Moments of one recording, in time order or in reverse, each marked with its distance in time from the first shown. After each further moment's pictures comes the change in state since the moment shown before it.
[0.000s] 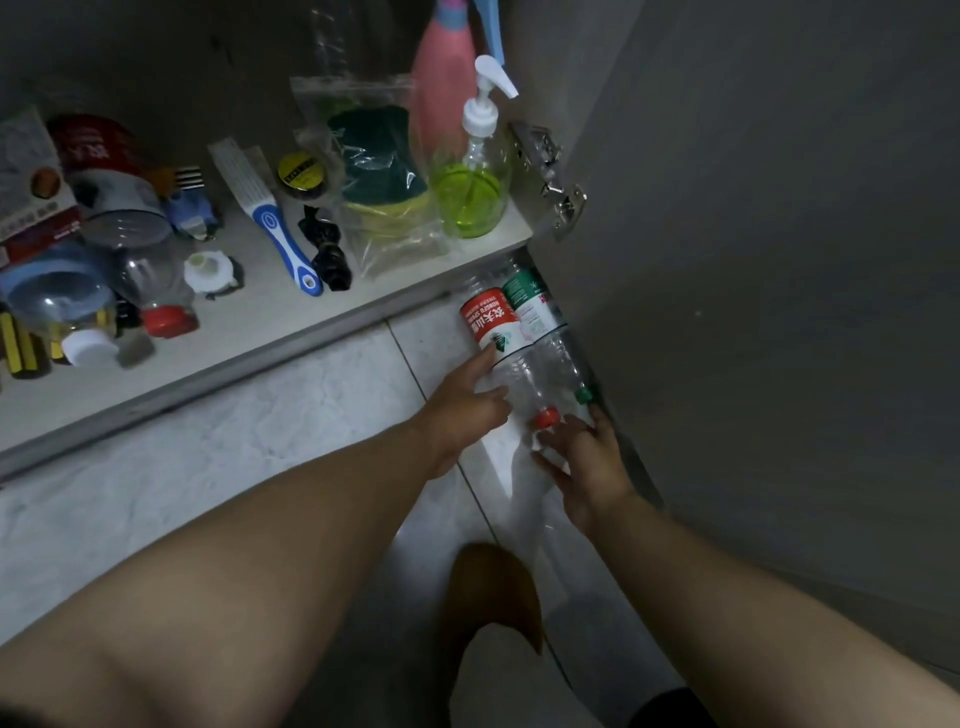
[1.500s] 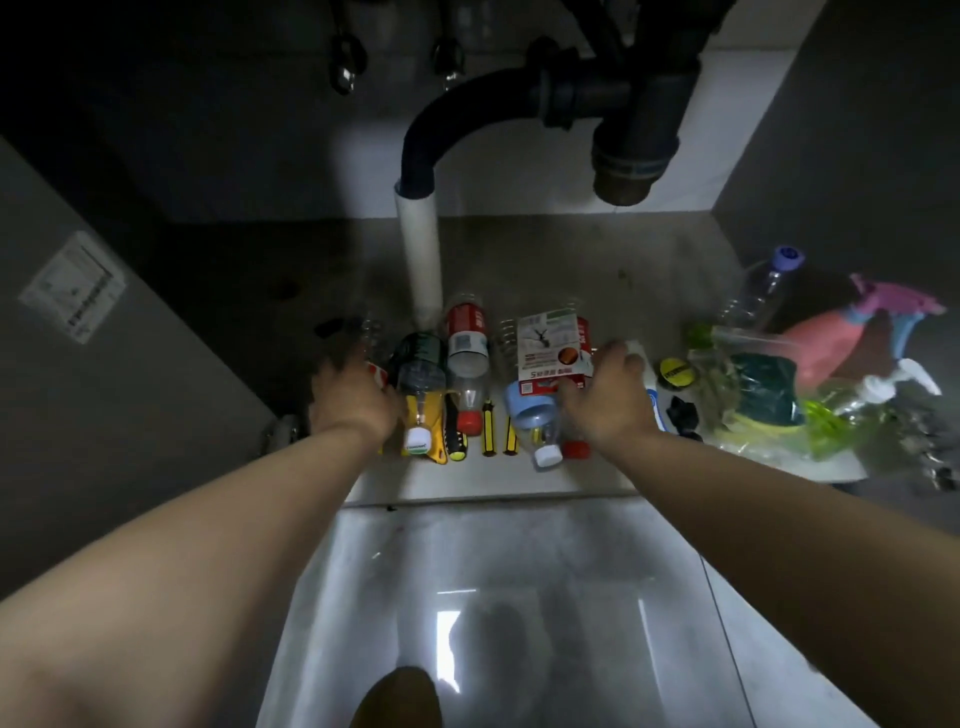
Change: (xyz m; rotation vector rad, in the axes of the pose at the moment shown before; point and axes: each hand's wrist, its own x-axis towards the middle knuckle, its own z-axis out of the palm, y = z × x) left_hand -0.250 0.055 -0.406 0.558 1.200 -0.019; right_hand -0.135 -0.018 0.384 -1.177 -0.255 -0.925
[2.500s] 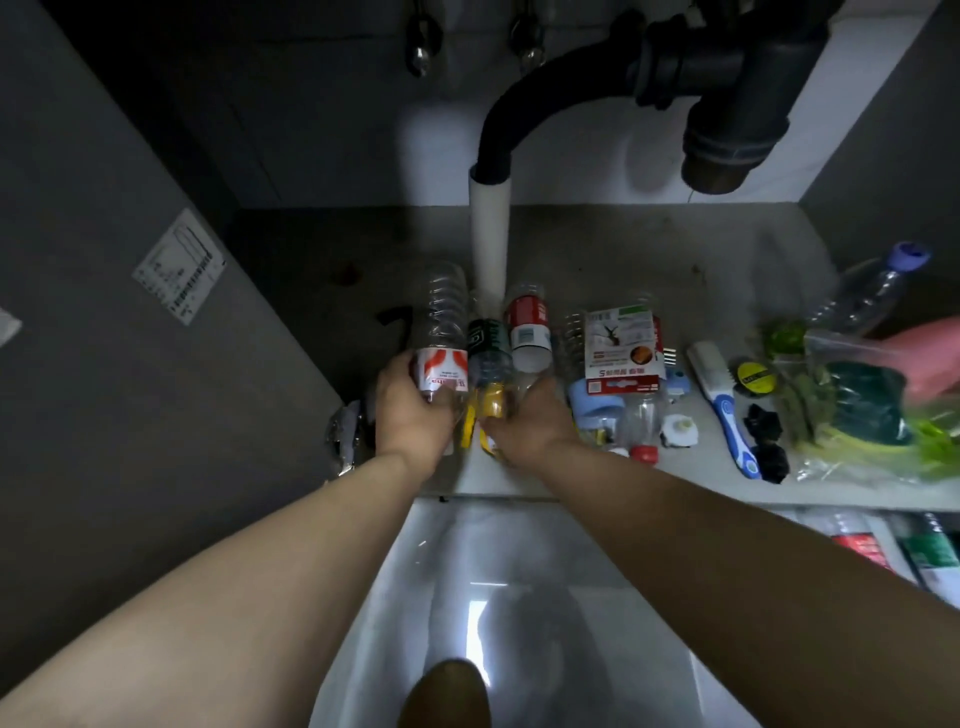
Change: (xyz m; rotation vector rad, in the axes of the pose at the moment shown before) left_hand -0.007 -0.027 0.018 -0.499 0.117 -0.003; right_hand -0.038 -0.074 0.101 0.110 -0.374 0.074
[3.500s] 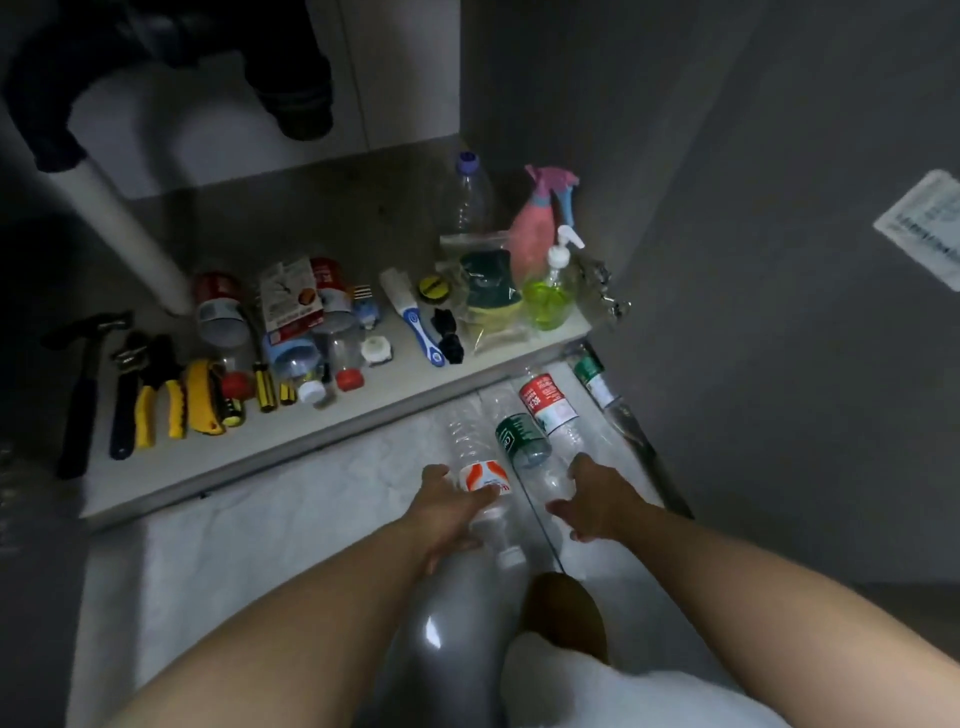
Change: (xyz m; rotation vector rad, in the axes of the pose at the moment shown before) left_hand -0.296 0.040 0.188 -0.089 -0.946 -0.521; right_hand -0.181 0.344 -0.197 -0.153 -0.060 0.423
